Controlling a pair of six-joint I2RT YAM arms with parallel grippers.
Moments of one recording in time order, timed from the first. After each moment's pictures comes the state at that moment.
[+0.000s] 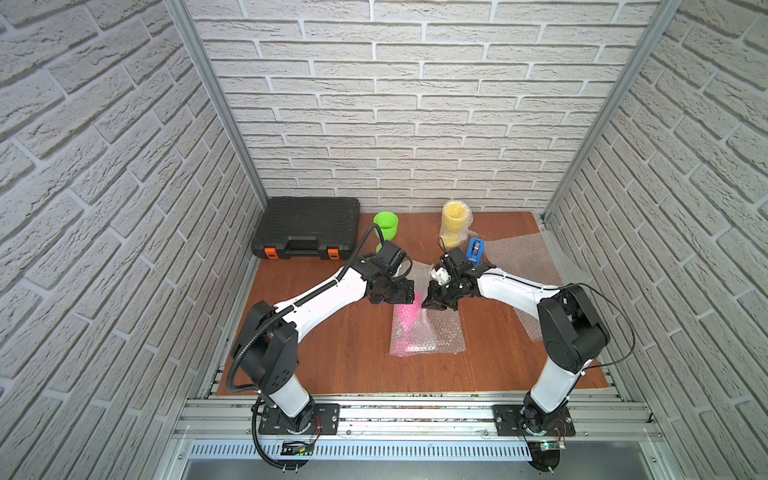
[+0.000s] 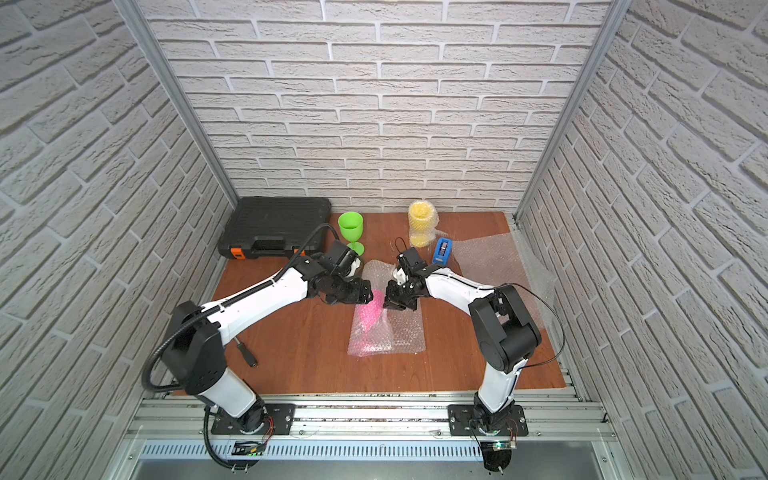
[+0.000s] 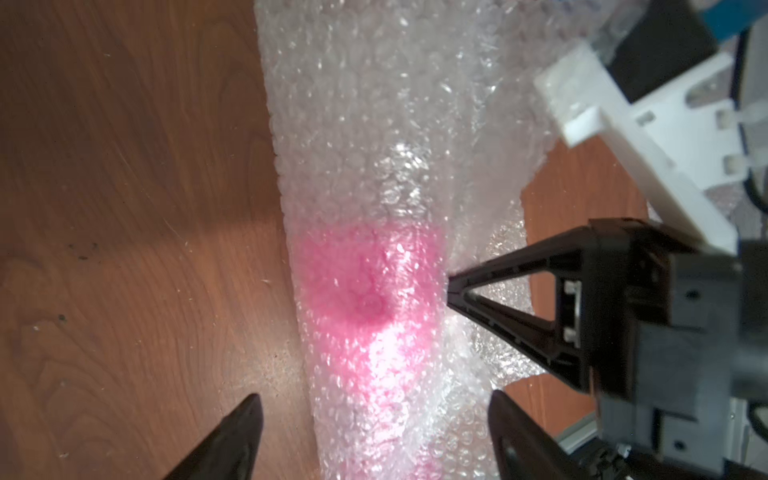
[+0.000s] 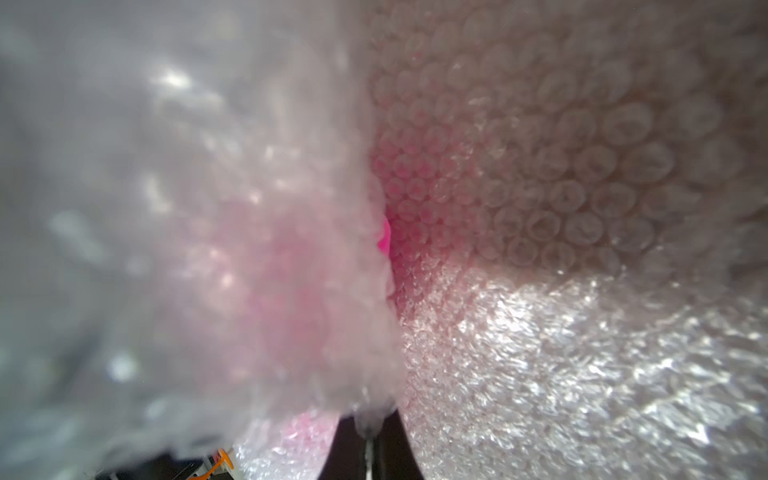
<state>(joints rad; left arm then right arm) -0.70 1.66 1.31 -0.78 0.14 -0.56 0.45 1.78 1.15 -0.56 -0.48 0.72</state>
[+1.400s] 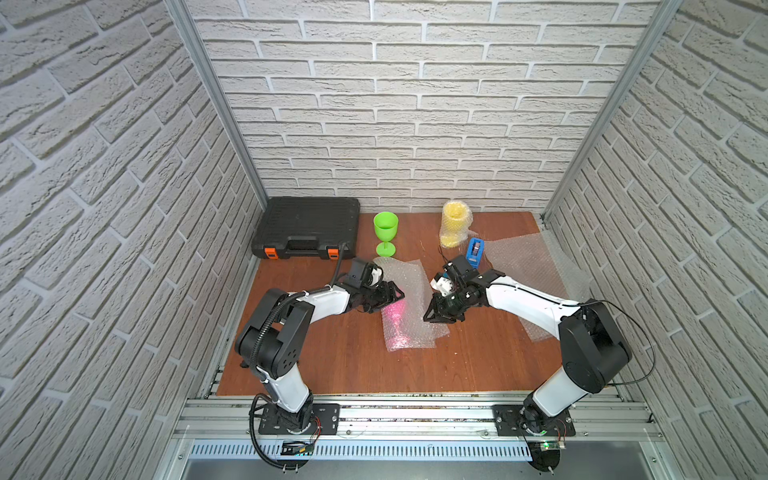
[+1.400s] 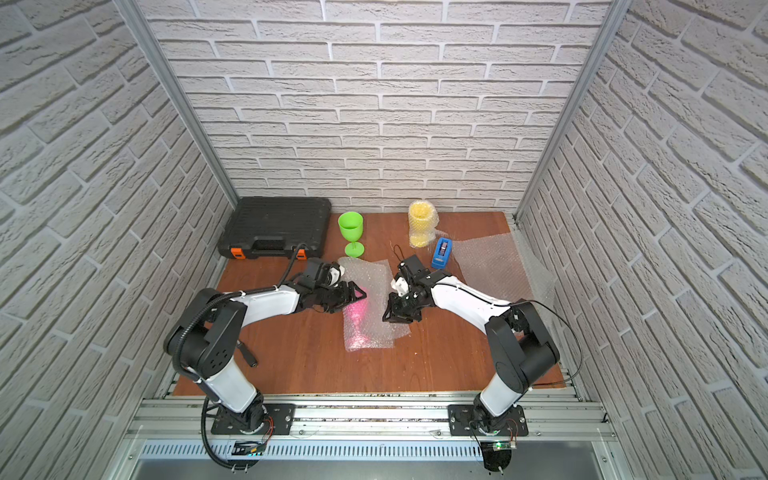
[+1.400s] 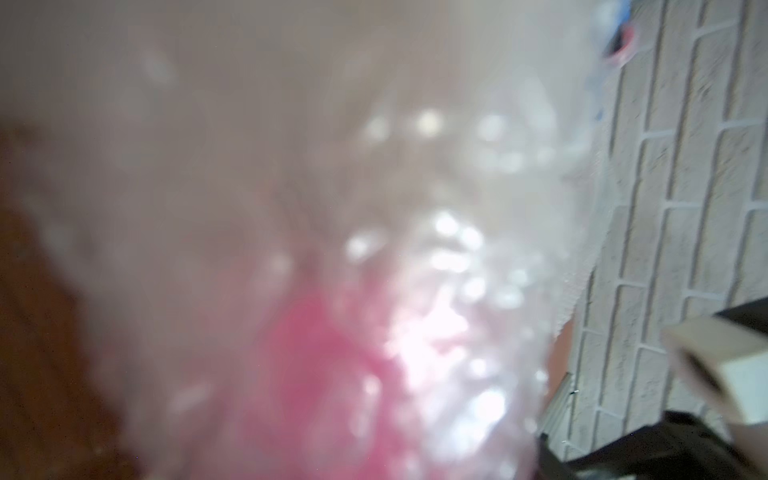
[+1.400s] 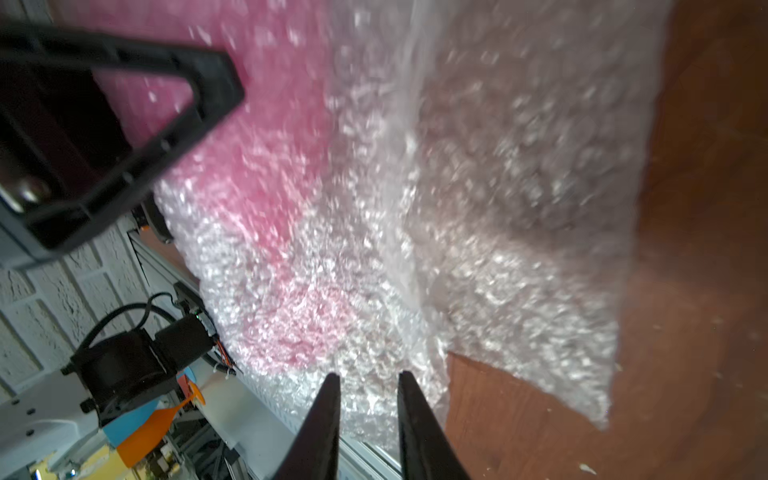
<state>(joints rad) -0.44 1.69 0.81 0.03 0.52 -0.78 0.54 1.65 1.07 -0.69 -0.52 0.62</state>
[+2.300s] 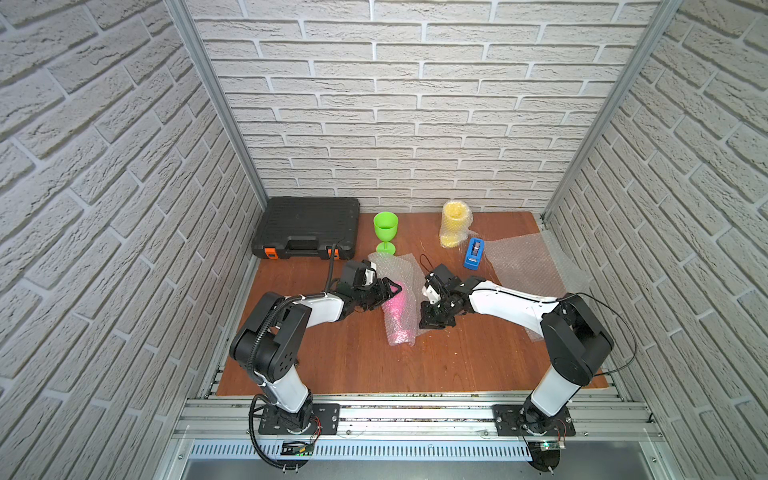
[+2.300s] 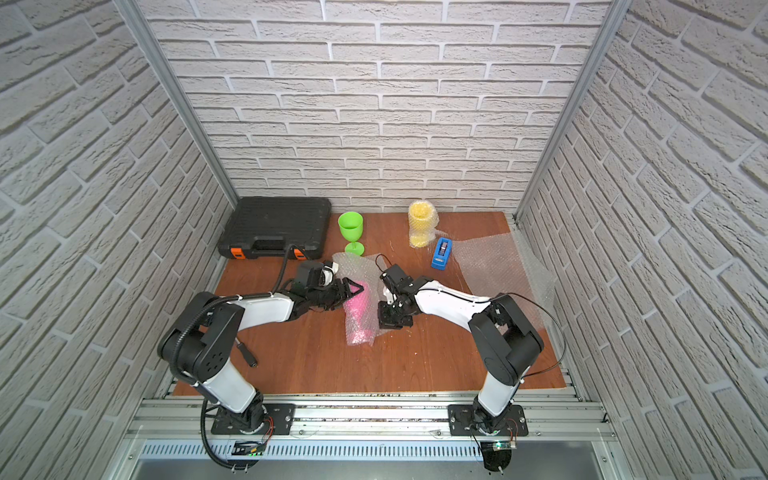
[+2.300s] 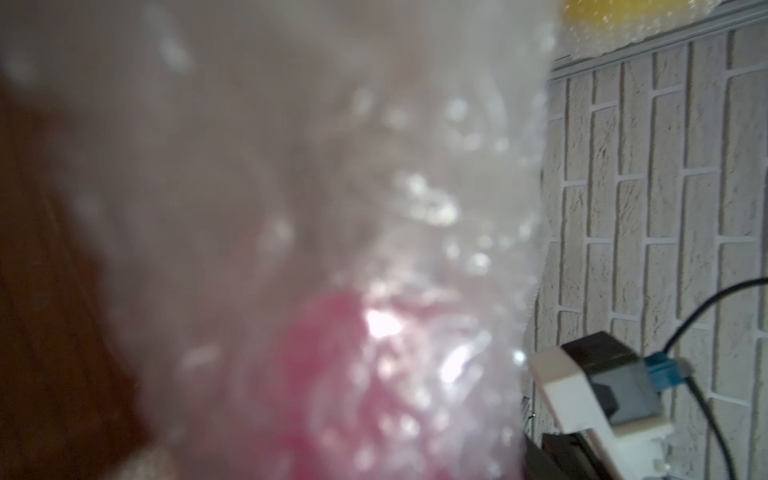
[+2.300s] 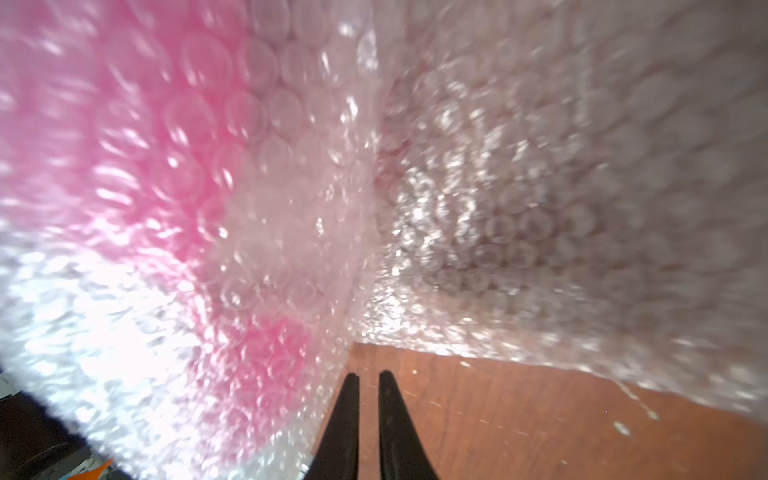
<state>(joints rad) -0.44 1.67 0.76 0.18 0.51 -0.83 0.61 1.71 1.09 -0.66 -0.31 0.67</state>
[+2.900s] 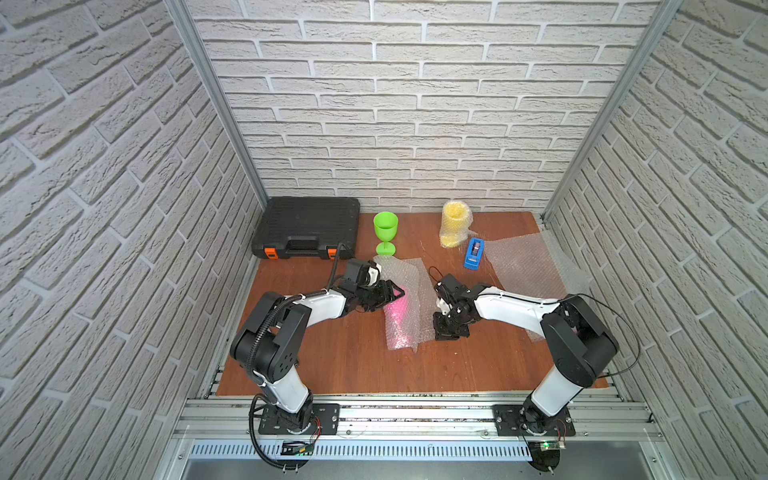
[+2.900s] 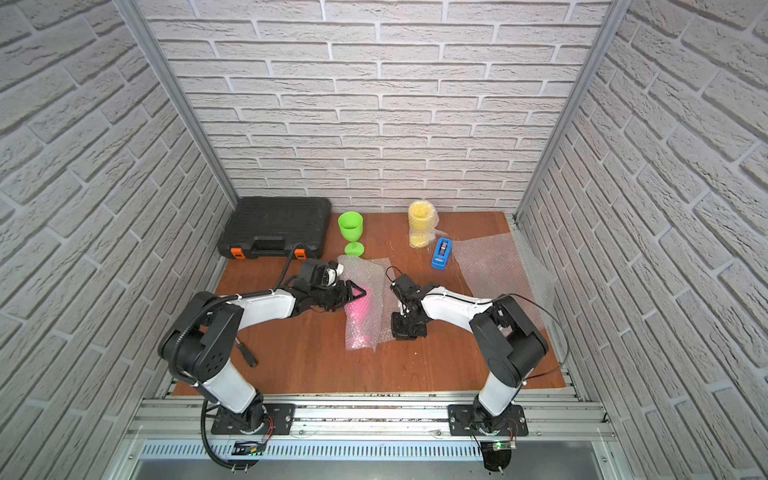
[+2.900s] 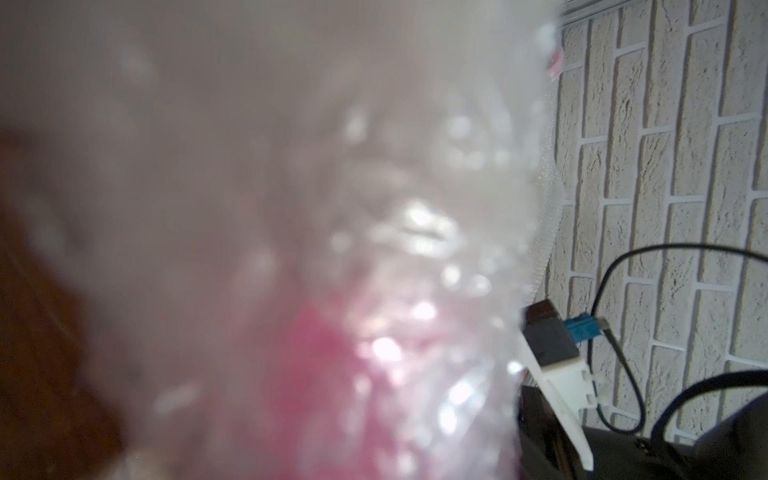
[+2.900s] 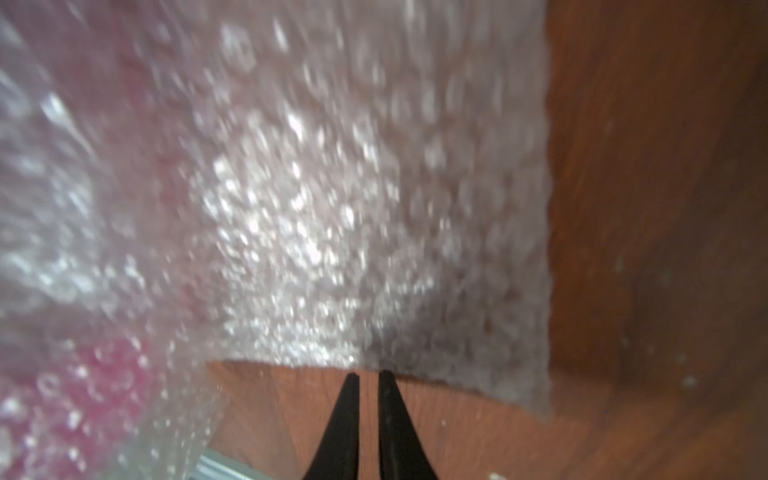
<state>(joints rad) -0.44 1.67 0.80 0.09 0.58 -0.78 0.61 1.67 0.96 -0.72 -0.28 0.67</state>
